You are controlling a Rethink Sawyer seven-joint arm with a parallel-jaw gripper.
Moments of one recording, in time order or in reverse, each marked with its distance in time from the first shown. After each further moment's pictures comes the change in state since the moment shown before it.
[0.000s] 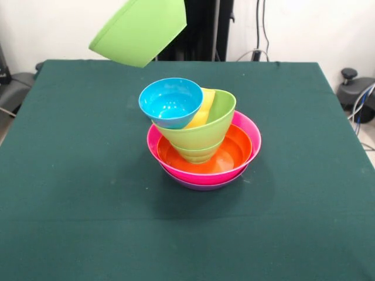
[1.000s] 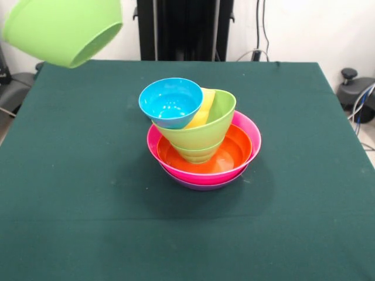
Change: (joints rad) arm -0.066 0.066 0.000 -0.179 -0.017 0.074 0.000
